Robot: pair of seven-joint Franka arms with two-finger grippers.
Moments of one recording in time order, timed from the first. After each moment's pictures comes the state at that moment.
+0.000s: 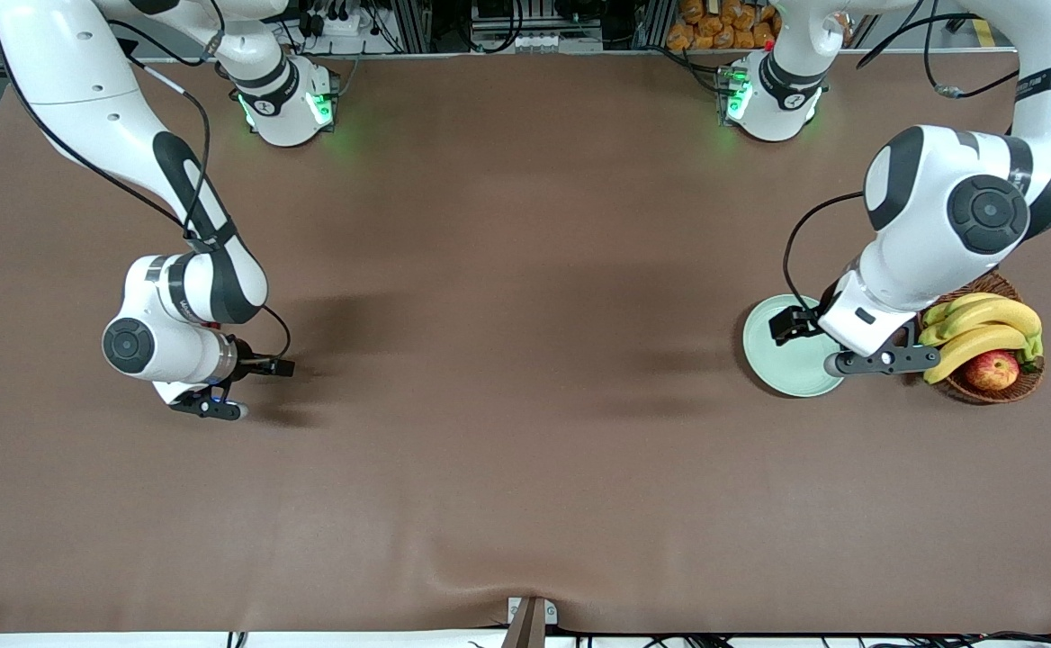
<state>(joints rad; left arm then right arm) -0.07 0.20 -0.15 -1.87 0.01 2.08 -0.29 0.06 0.56 -0.01 -1.93 0.07 2.29 0.17</state>
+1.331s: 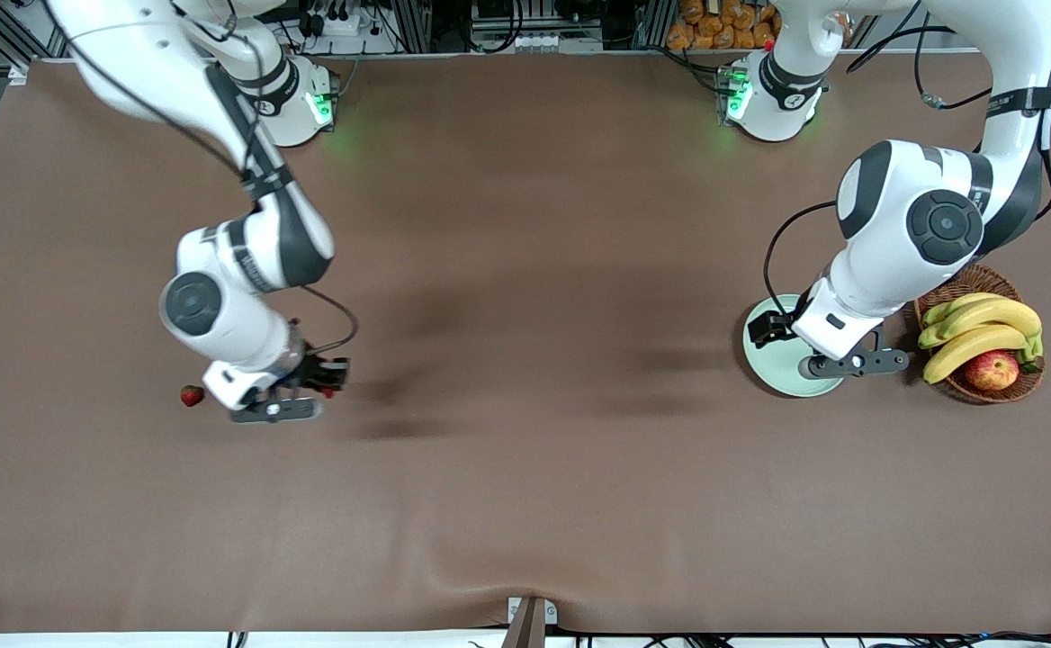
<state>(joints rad) -0.09 0.22 -0.15 -1.91 0.01 2.14 -0.31 0.33 0.47 0.02 -1.75 0.08 2.30 0.17</state>
